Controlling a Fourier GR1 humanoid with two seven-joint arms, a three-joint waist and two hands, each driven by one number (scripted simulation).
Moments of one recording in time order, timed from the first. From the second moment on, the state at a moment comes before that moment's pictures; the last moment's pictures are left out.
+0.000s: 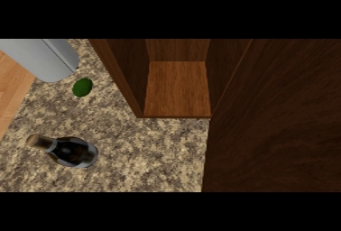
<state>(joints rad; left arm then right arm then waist) 0.21 0.49 0.52 -2.19 1.28 -0.24 0.48 0.26 -0.11 0.27 -2.47 -0.15 0.06 0.36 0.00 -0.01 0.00</state>
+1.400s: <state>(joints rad) 0.19 0.53 0.77 -2.11 1.37 -0.23 0.60 0.22 -0.13 0.40 -2.52 -0.07 -0.07 0.43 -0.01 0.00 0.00</state>
